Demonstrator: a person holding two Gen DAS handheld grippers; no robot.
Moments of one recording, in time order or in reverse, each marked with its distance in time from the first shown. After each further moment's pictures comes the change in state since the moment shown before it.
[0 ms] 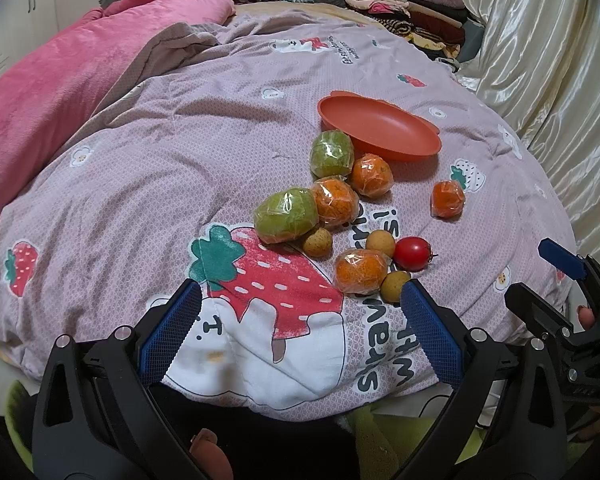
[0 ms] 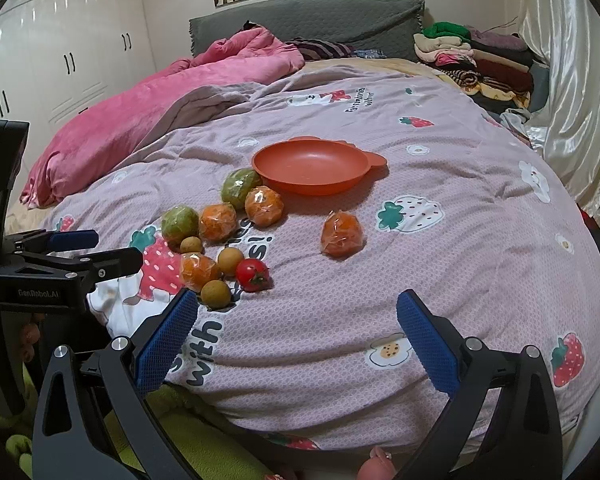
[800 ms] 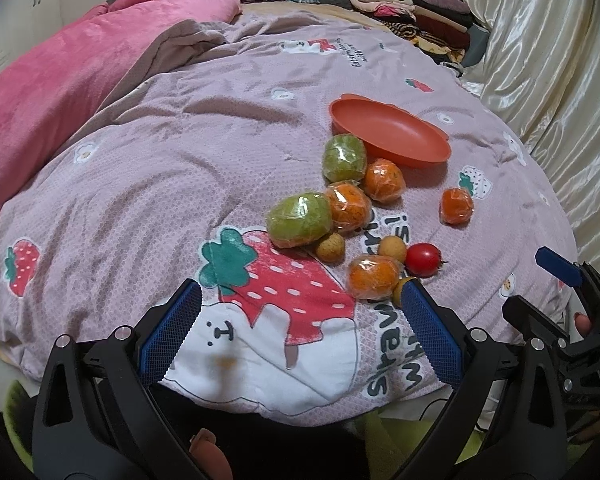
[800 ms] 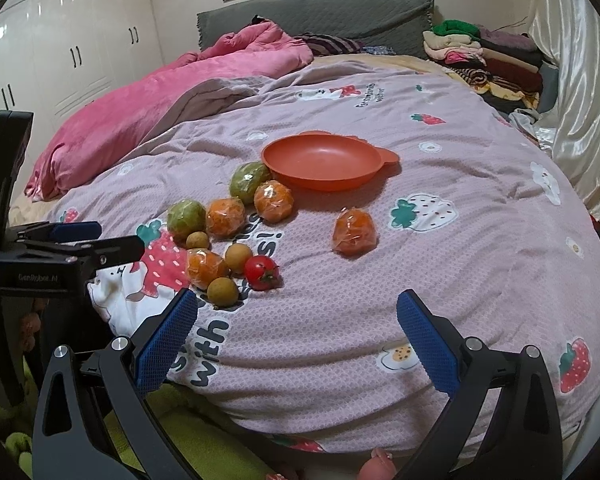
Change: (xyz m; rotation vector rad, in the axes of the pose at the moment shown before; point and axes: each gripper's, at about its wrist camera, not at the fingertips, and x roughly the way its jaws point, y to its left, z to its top) left arm 0.000 0.011 0.008 -0.026 0.001 0.003; right arm 0.011 0.007 0.001 -0.021 0.021 0.025
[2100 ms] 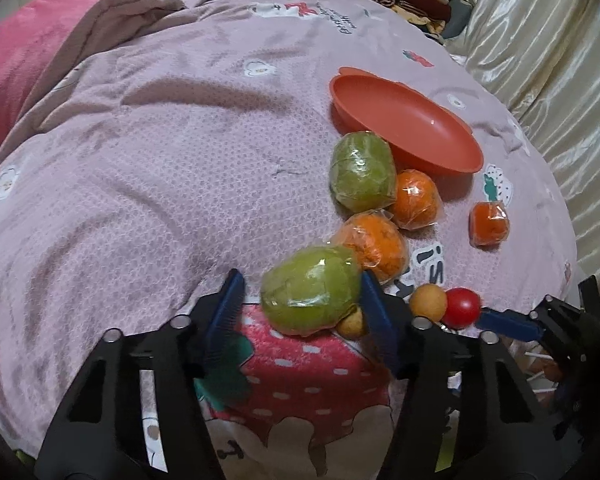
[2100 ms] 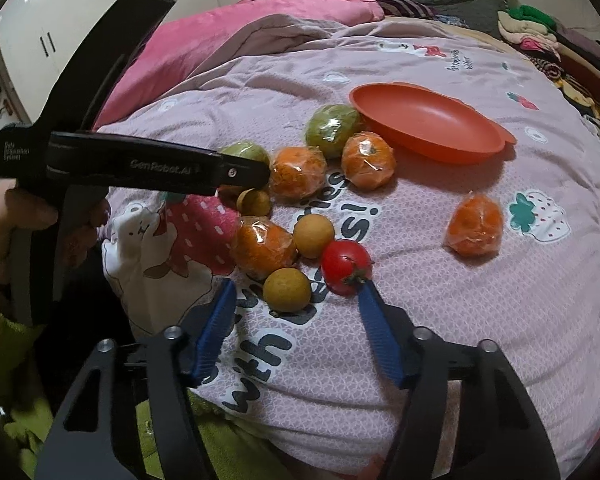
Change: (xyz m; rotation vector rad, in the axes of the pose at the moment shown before) left arm 0.085 0.019 0.044 0.056 0.115 -0.142; right arm 0.072 0.039 0.006 -0.153 0.179 0.174
